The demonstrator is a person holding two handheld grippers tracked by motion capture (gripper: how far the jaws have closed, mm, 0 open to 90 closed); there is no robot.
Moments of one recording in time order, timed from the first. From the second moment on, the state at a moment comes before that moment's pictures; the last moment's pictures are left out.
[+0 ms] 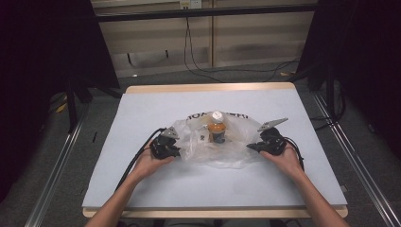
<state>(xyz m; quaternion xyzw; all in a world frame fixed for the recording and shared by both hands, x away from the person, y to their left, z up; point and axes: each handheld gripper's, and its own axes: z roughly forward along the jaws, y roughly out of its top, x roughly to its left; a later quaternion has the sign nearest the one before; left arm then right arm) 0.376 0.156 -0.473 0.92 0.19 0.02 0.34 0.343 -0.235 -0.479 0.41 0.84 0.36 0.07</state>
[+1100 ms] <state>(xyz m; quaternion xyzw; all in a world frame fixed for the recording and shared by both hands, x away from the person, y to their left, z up) 0.334 0.187 -0.443 0.88 0.20 0.02 0.44 0.293 -0.269 -0.435 0.39 0.80 0.45 0.12</state>
